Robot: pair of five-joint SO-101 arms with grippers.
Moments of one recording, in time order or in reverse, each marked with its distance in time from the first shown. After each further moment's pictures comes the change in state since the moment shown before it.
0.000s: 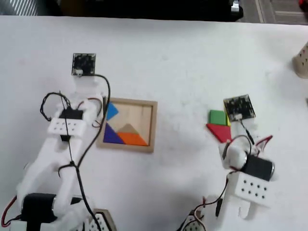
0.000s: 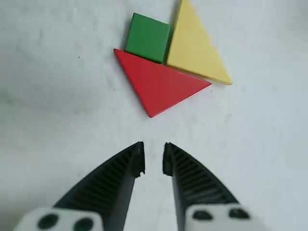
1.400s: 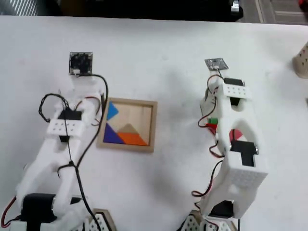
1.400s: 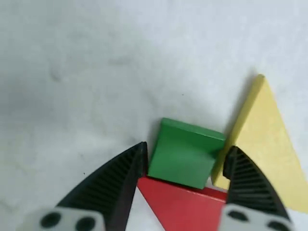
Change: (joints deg) left arm -0.9 0.0 1.1 -4.7 0.0; right arm -10.4 80.7 -48.8 -8.9 -10.9
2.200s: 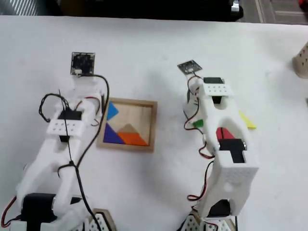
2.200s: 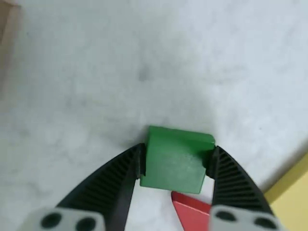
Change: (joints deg) left arm 0.0 0.0 0.0 0.0 -3.4; right arm -9.5 0.9 -0.2 1.1 6.4
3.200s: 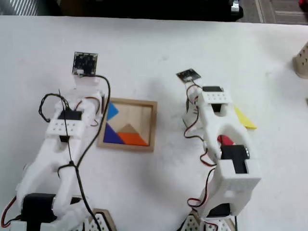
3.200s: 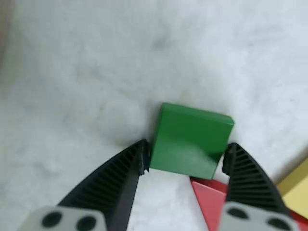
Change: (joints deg) left arm 0.0 0.0 0.0 -0.1 -1.8; right arm -0.2 -5.8 9.8 -4.0 0.1
